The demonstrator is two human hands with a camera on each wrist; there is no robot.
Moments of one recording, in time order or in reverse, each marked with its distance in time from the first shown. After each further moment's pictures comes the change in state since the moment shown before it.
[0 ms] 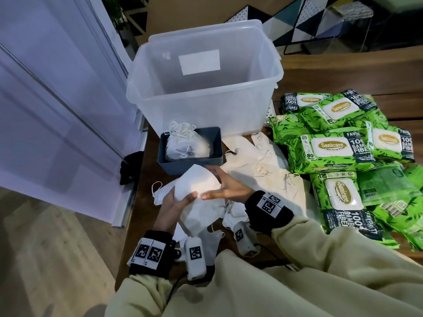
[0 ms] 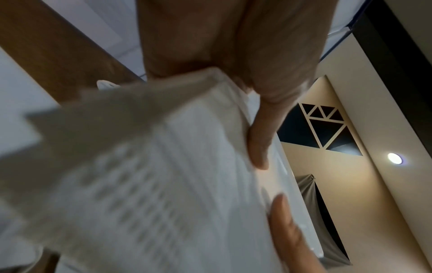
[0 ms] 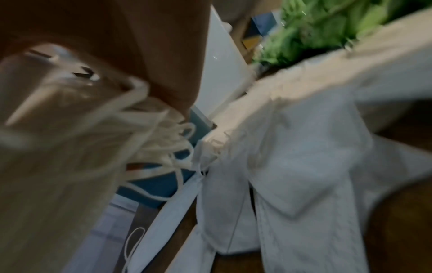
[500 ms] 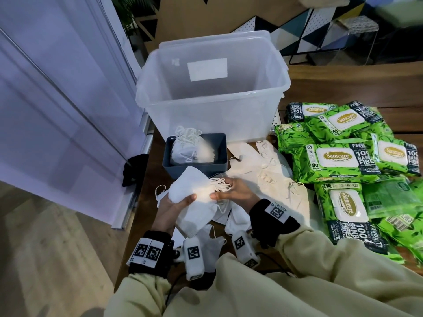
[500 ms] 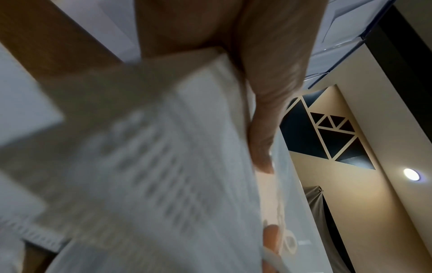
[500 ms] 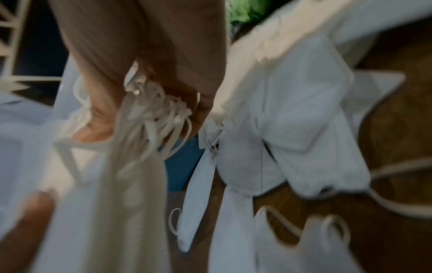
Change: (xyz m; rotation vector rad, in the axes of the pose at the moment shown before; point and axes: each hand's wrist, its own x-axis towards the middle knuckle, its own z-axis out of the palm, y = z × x) left_hand 0.008 0.005 -0.008 -0.076 0.123 -0.024; right_hand 0.003 0.014 0.002 0.401 0.146 0.107
